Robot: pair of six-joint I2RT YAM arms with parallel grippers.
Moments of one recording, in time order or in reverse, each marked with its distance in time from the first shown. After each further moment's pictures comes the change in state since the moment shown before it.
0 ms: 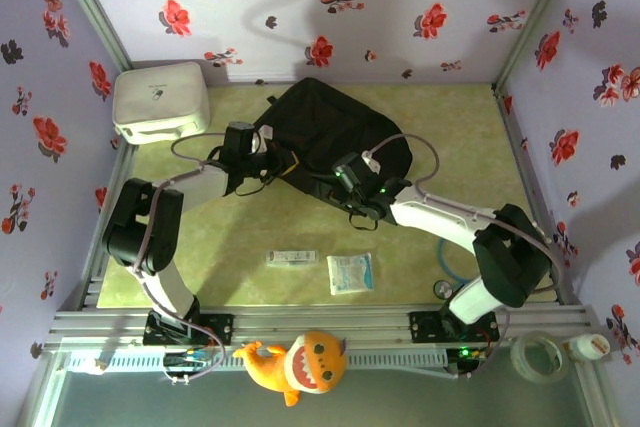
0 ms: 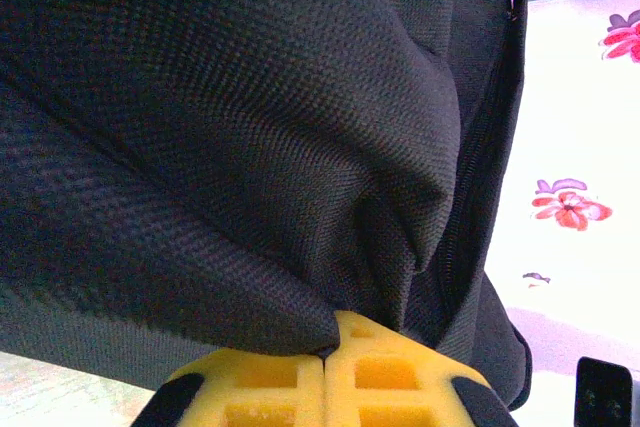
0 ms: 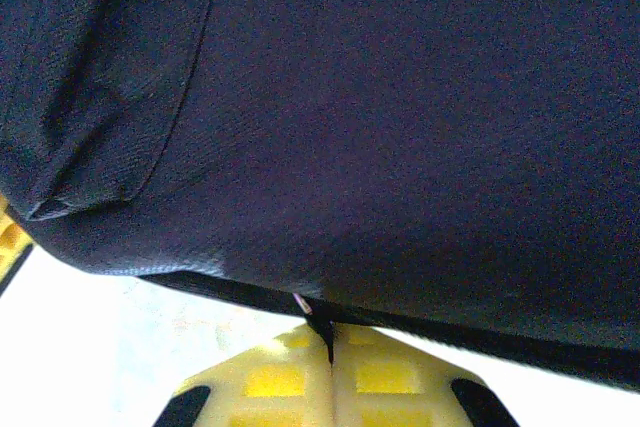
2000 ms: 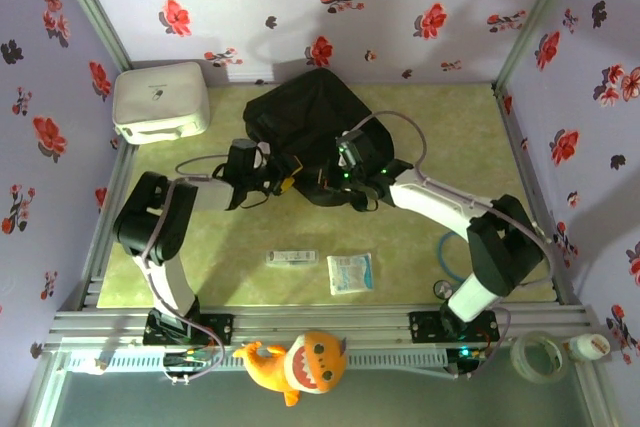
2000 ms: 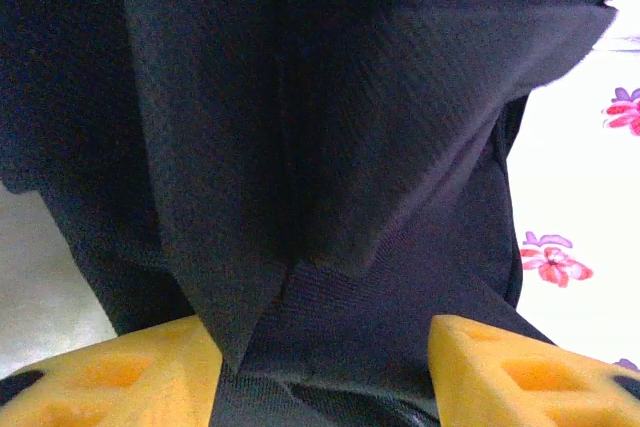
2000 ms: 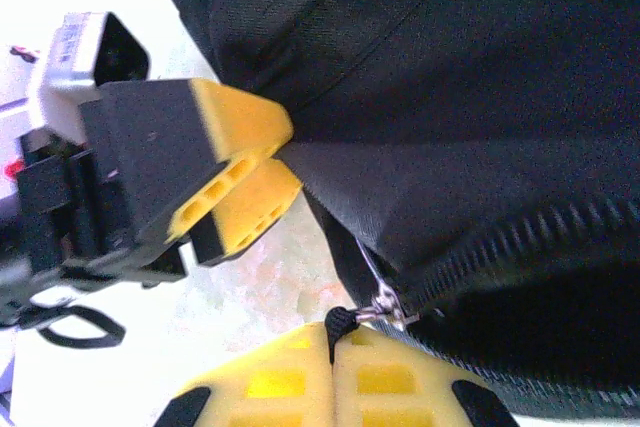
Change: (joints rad) left arm -0.020 0.094 -0.138 0.274 -0.038 -0.234; right arm -0.082 0.064 0.129 0.048 -0.306 -0.356
